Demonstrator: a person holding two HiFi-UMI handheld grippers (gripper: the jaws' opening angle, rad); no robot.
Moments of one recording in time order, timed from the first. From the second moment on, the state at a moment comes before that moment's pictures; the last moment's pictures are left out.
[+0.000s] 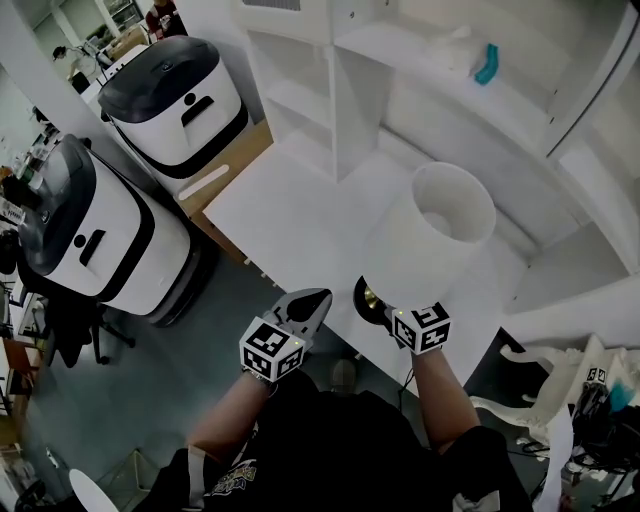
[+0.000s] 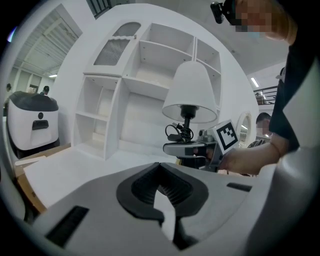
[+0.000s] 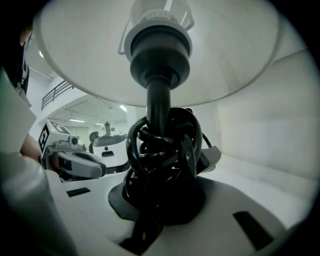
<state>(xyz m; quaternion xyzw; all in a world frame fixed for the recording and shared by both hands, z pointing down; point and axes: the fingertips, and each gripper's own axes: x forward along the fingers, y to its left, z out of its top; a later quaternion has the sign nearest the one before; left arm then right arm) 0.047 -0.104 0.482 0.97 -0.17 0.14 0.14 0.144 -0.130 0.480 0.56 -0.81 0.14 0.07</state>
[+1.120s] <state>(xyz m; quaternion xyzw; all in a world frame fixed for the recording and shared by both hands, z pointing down) 0.057 -0.245 0.514 0.98 0.00 0.17 0.12 0.172 -0.266 0.520 0.67 -0.73 0.15 0.06</state>
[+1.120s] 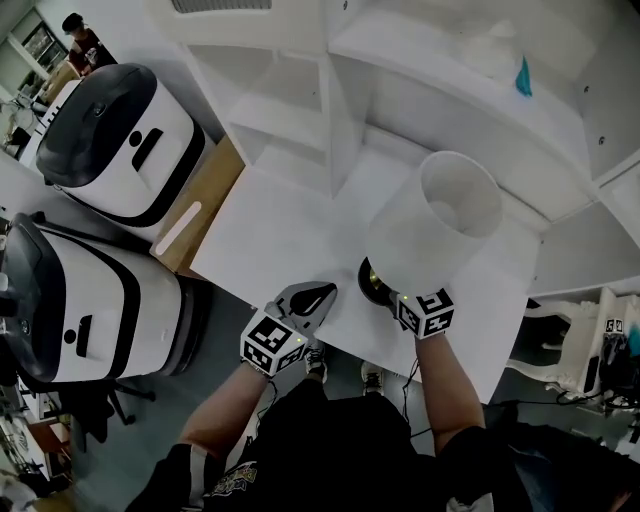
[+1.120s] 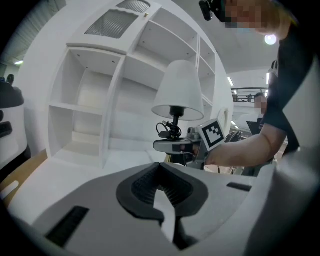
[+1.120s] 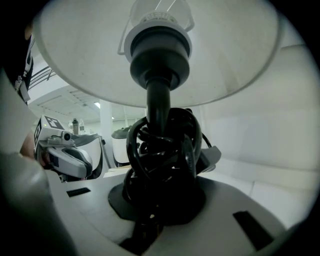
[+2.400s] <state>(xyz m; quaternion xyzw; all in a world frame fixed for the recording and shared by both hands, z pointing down) 0.102 -0.344 0.563 0.97 0.05 0.18 0.13 0.248 -0.386 0.593 0.72 -0.68 0.14 0.06</state>
